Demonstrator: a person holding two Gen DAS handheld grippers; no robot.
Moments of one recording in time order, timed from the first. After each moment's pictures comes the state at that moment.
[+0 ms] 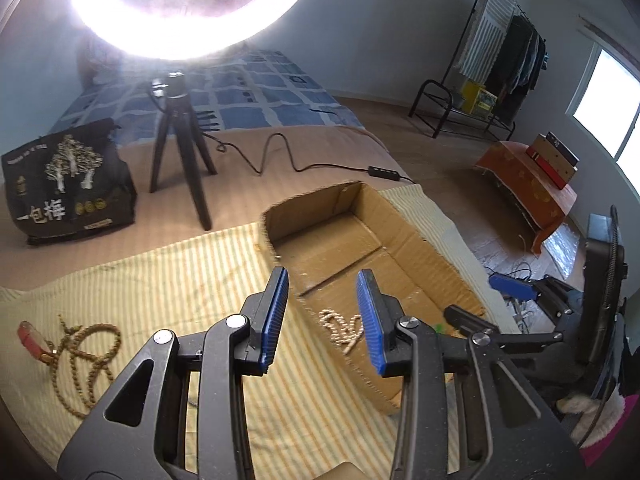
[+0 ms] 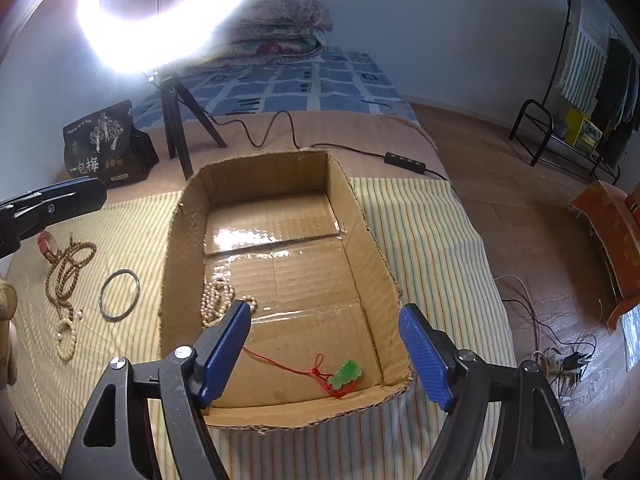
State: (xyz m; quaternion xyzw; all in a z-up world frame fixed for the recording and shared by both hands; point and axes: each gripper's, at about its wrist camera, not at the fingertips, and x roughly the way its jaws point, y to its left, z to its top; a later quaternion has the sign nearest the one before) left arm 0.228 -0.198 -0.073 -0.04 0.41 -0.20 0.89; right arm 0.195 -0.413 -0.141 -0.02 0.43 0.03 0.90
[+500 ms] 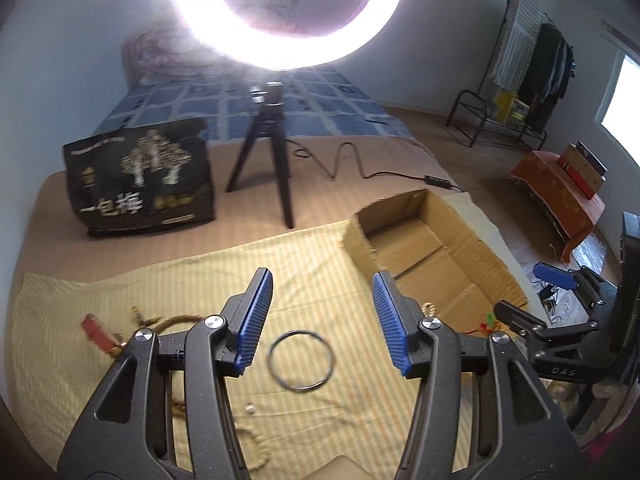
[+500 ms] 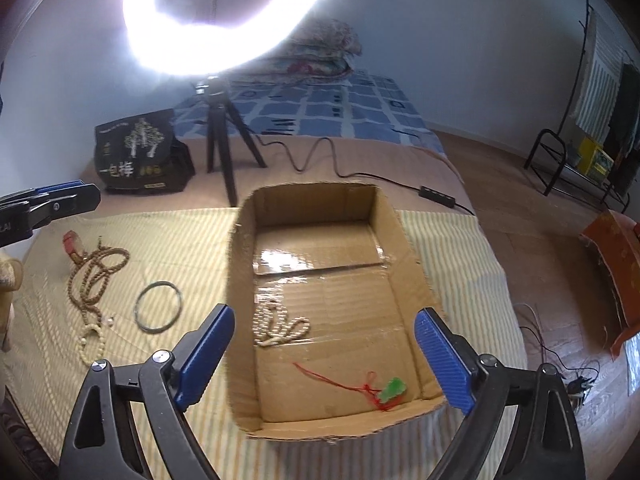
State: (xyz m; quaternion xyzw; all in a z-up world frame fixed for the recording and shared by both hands) left arm 0.216 -0.113 -0.065 -0.04 0.40 -0.13 0.91; right arm 0.186 -0.366 -0.124 -0.04 0.39 0.06 0.92
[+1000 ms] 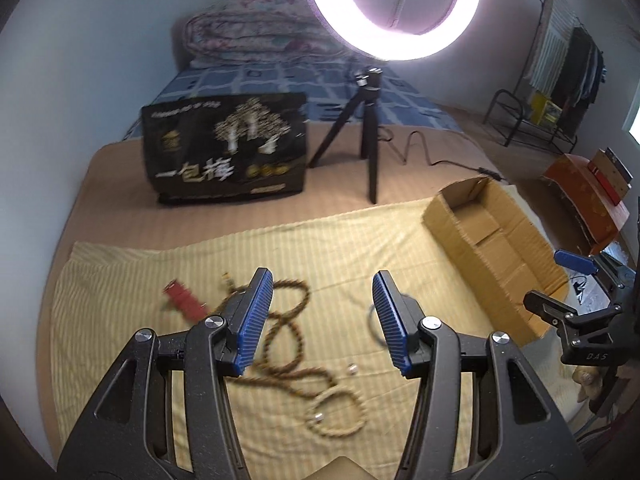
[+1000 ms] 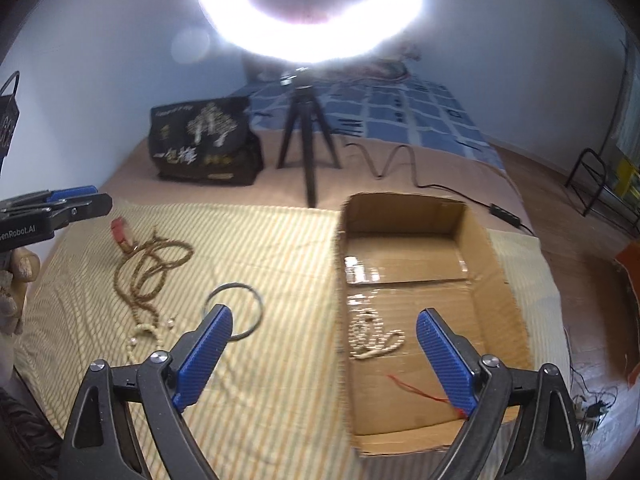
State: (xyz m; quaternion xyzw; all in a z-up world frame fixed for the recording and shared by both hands) left arm 0.192 -0.021 -0.079 -0.03 0.42 -0.07 0.90; right arm 0.184 -0.288 -0.127 -0.06 0.40 0.14 0.90
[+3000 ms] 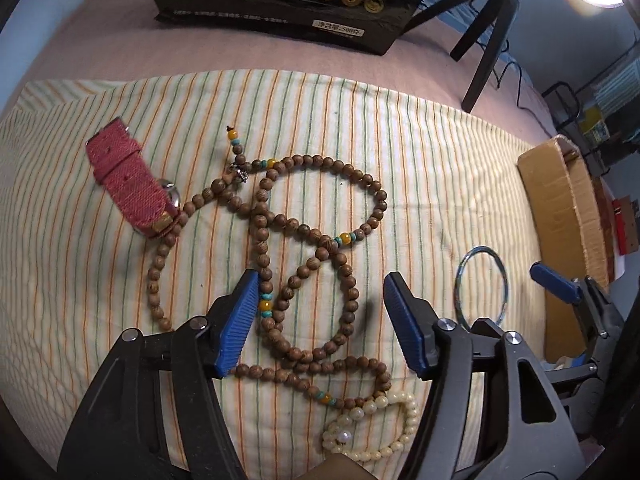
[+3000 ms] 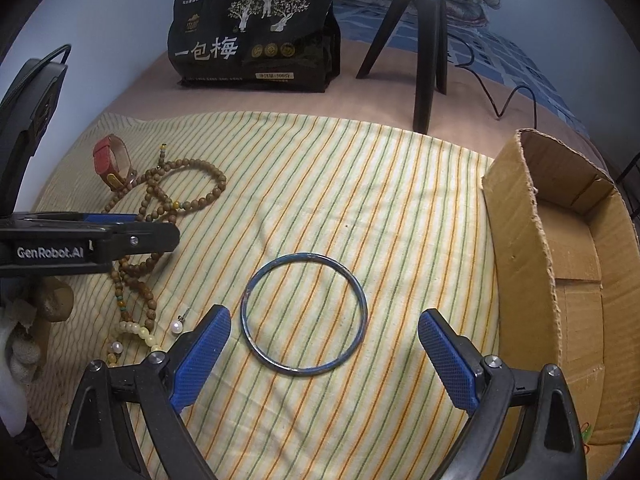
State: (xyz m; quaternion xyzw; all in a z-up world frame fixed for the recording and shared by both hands) left arm 0.252 0.003 -0.223 -0.14 0.58 -0.02 0.80; right arm 0.246 -0.192 -0.229 -0.10 0.50 0.19 0.84
